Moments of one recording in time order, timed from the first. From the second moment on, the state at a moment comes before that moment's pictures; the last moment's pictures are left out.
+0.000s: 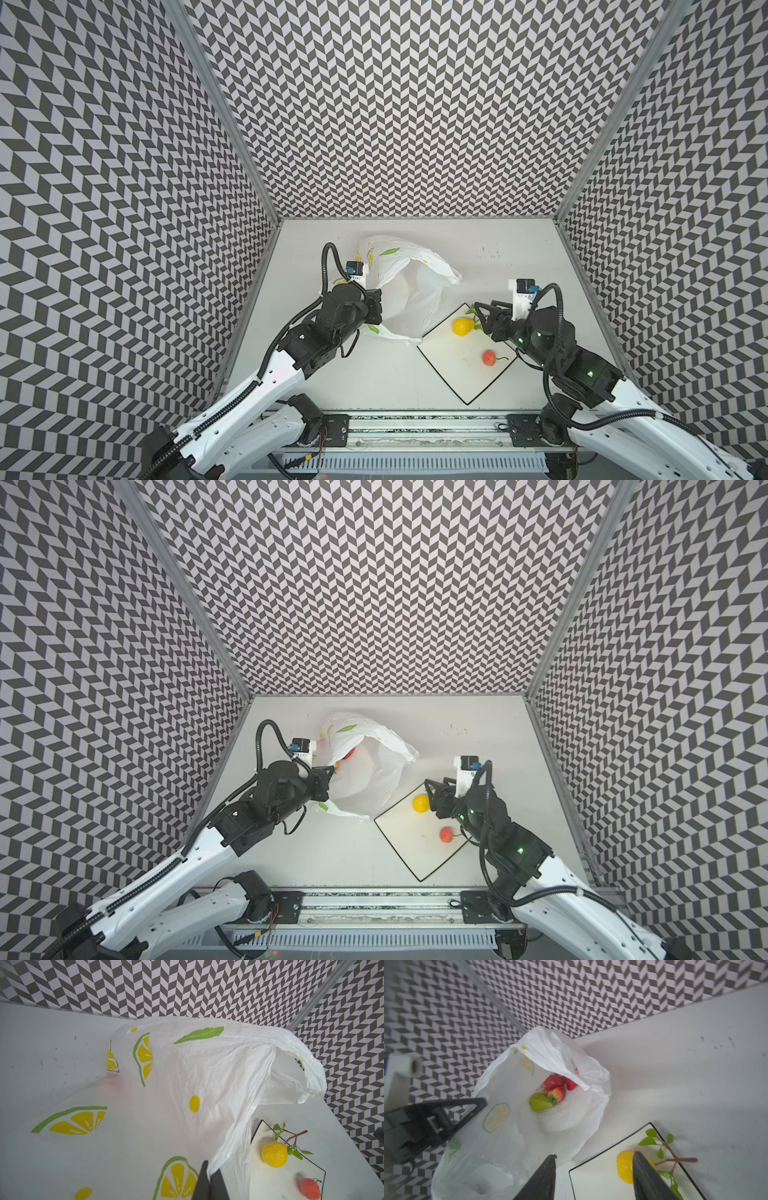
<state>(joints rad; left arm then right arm) -0.69 0.89 0.75 -0.32 -0.18 -0.47 0.76 0.66 0.58 -0.24 0.14 0.51</state>
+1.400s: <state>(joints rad) -0.67 0.86 0.82 -0.40 -0.13 -0.47 0.86 1.90 1.09 0.23 -0.15 0.42</state>
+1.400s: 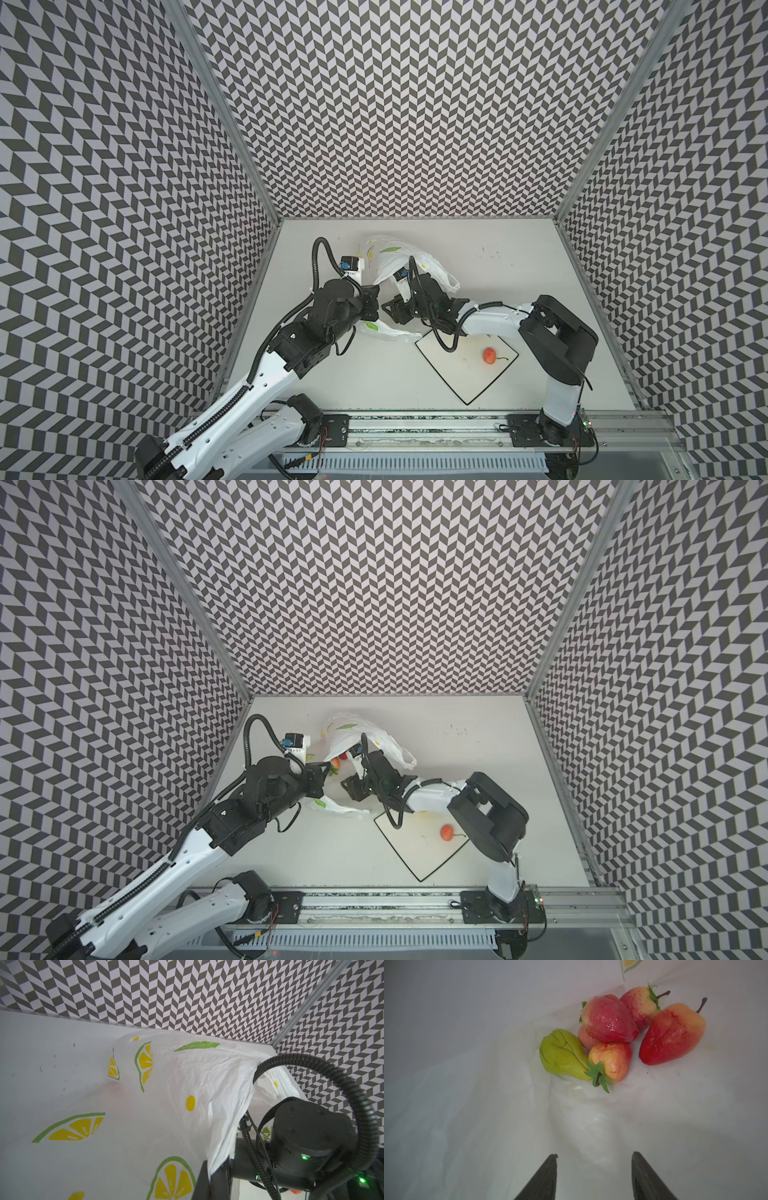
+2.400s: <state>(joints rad) -0.67 0.92 0.82 -0.65 -0.14 -0.60 0.83 2.16 1.29 0.40 -0.21 1.19</state>
